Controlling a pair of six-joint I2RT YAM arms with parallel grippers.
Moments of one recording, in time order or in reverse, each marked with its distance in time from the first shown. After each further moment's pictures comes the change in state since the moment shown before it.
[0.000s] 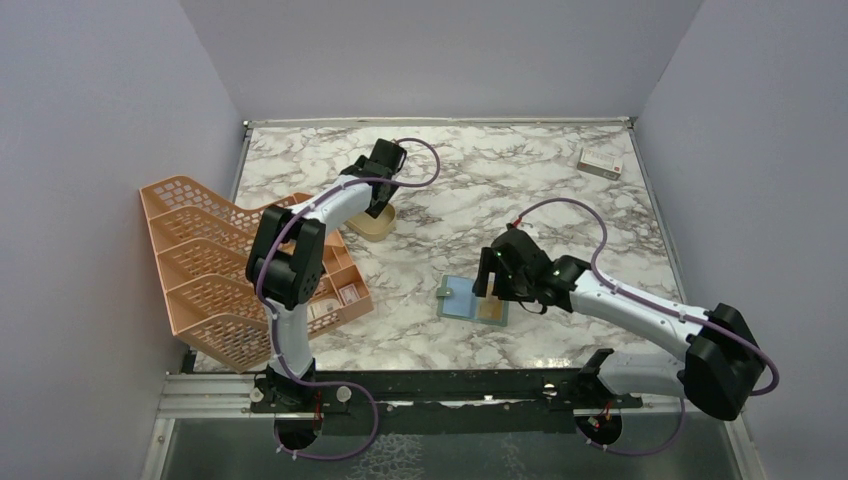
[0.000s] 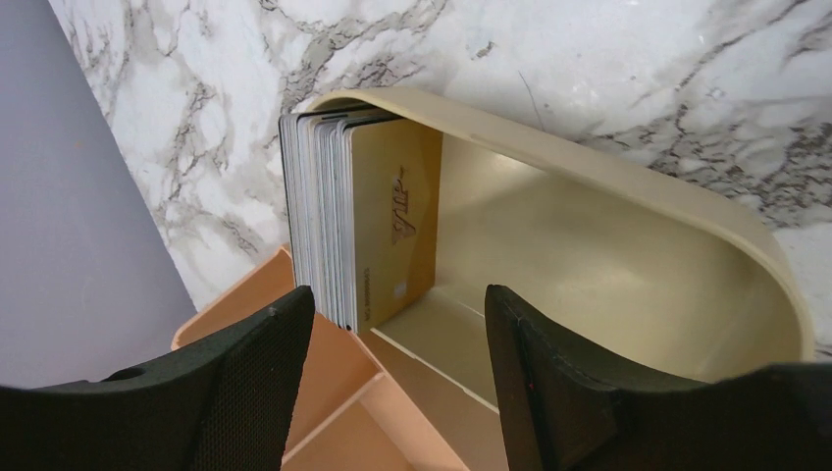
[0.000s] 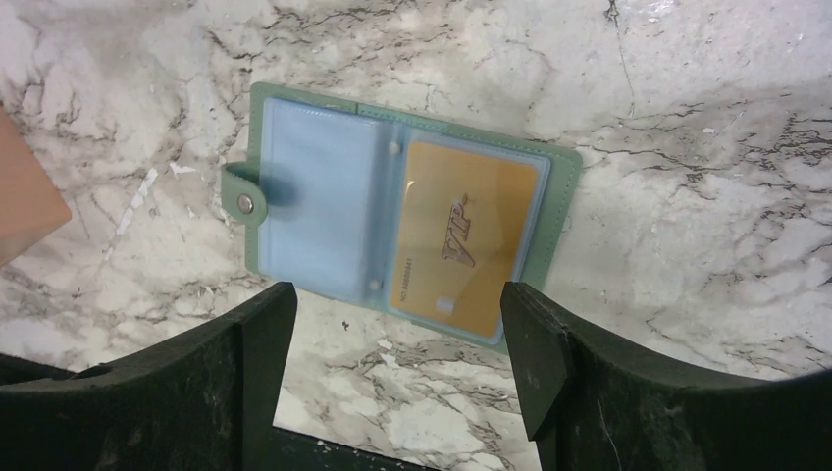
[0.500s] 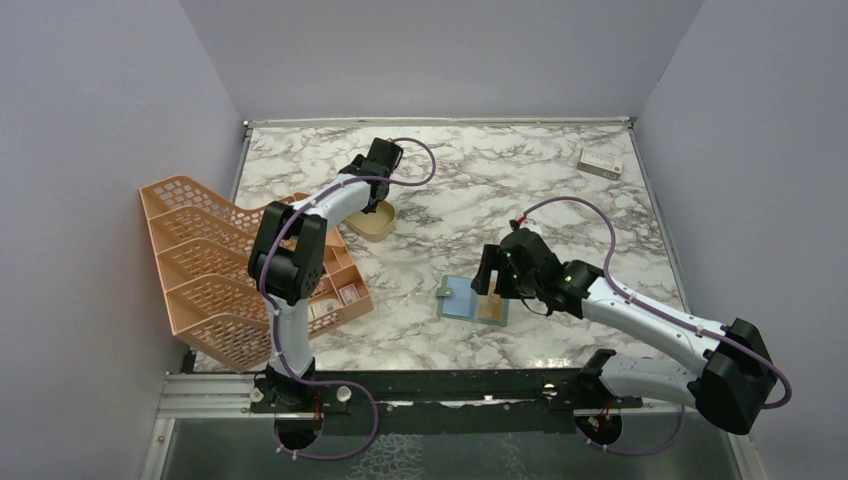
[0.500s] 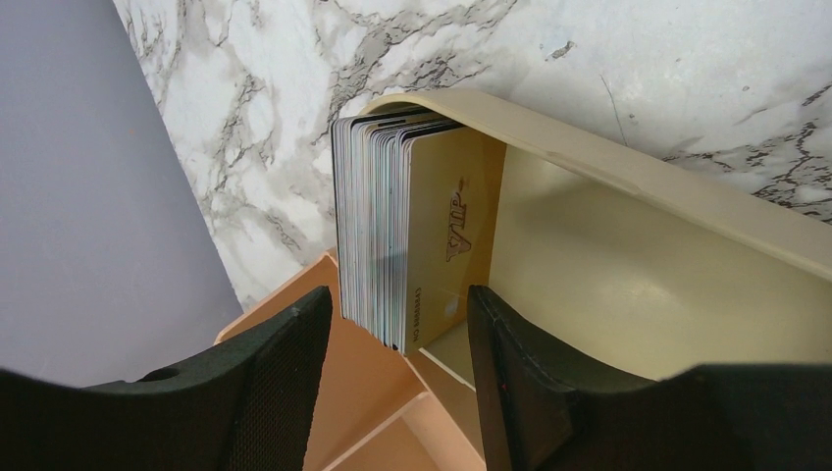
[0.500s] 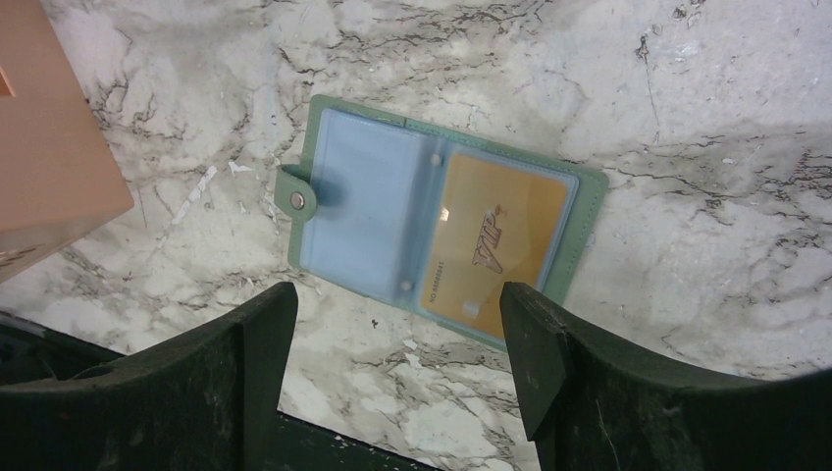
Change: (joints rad) left arm 0.027 0.055 0.023 0.045 -0.100 0.067; right arm 0.000 -0.103 -0.030 0.048 -0.028 -0.041
